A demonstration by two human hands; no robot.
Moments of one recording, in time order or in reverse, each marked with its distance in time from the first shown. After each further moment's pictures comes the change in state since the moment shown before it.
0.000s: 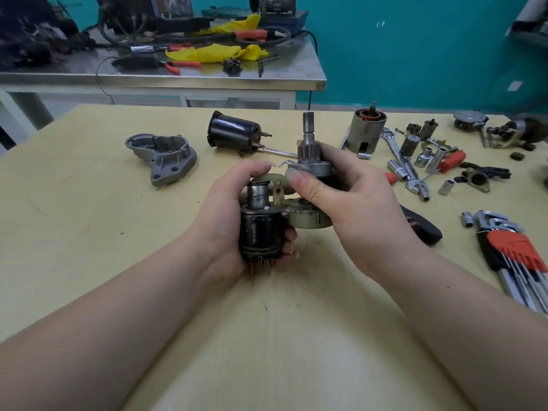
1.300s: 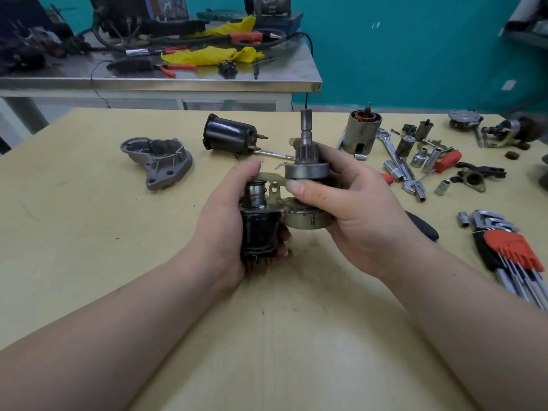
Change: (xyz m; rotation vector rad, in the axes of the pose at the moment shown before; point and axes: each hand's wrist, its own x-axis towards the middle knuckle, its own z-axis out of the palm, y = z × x) left_hand 0.004 -0.011 0.007 0.010 0.143 0.169; right_hand 0.005 0.002 -0.007 0.273 -0.062 0.118
